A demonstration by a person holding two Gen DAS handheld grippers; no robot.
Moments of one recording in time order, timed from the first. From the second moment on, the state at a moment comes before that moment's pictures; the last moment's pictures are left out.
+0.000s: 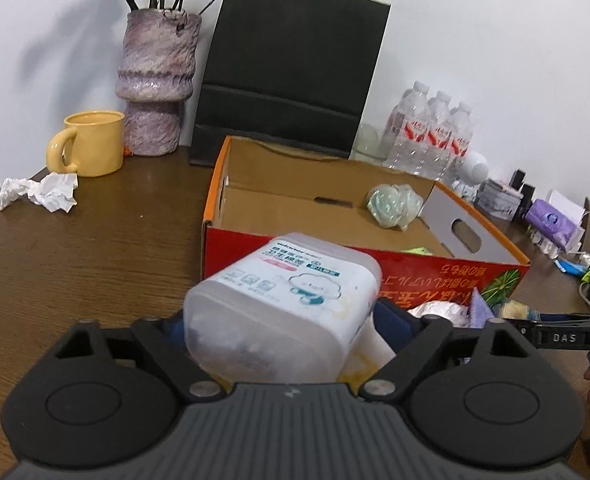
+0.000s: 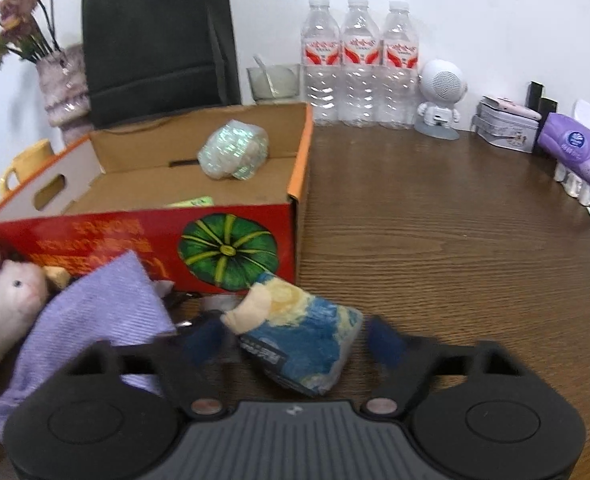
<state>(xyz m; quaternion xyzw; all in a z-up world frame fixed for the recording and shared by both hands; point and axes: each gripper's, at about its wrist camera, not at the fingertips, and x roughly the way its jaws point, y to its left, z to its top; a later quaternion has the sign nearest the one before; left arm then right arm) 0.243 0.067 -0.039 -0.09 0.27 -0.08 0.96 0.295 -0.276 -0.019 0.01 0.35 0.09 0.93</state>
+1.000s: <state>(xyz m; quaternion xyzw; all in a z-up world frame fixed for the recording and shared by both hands) 0.197 0.061 0.029 -0.10 0.13 -0.09 0.98 0.243 -0.276 0.060 0.06 0.22 0.15 0.96</state>
